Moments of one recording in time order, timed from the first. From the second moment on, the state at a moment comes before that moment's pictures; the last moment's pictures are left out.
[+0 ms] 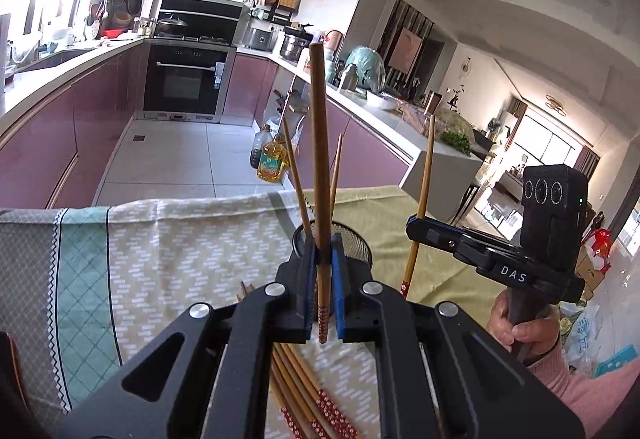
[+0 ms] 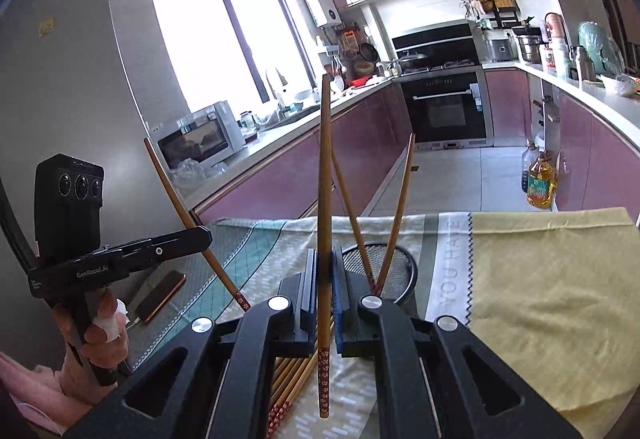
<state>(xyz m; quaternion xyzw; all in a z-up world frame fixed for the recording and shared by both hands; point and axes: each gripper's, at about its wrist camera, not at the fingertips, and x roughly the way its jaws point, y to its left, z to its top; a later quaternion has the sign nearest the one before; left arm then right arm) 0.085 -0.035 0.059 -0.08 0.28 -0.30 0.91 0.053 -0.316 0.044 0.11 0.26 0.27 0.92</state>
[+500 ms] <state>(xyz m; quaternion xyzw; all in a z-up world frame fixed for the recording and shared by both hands) 0.119 -0.058 0.095 -0.08 0.24 -0.29 0.92 0.087 -0.319 0.082 0.10 0.20 0.26 0.94</state>
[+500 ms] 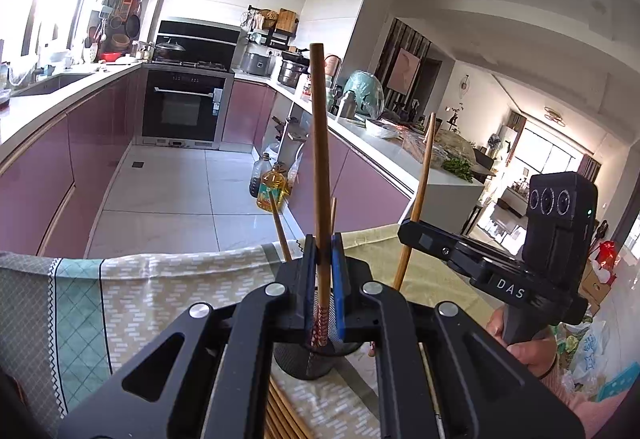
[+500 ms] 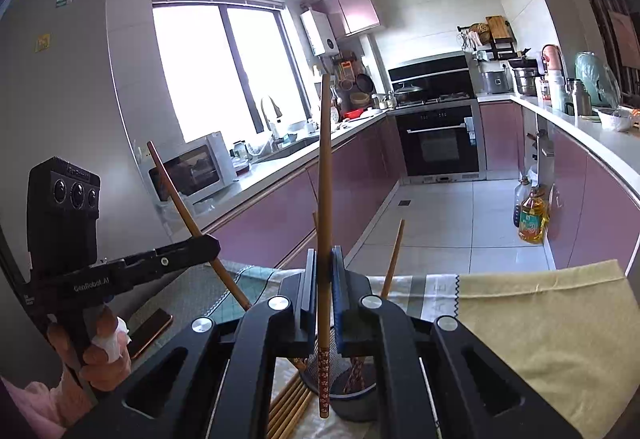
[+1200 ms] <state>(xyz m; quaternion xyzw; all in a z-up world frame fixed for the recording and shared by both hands) 0.150 -0.102 0.033 0.00 0.35 -0.29 0.89 0.128 -0.306 0.016 0.08 0.31 0.23 0.92</state>
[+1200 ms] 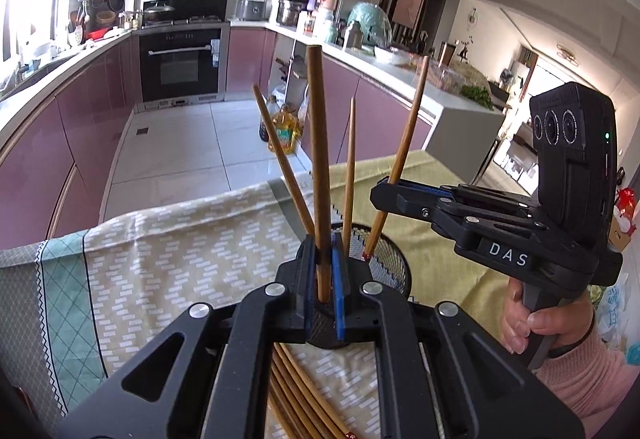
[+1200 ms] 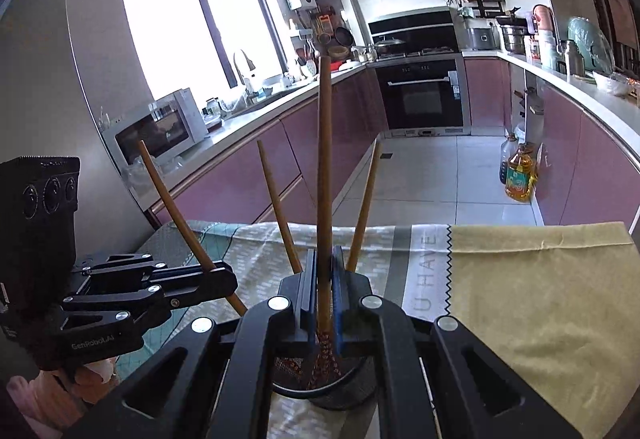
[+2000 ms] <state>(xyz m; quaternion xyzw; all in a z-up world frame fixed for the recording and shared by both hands) 0.160 -0.085 0.018 -0.03 0.35 -0.26 0.90 0.126 -0.311 0.012 0.10 0.33 0.21 0.92</state>
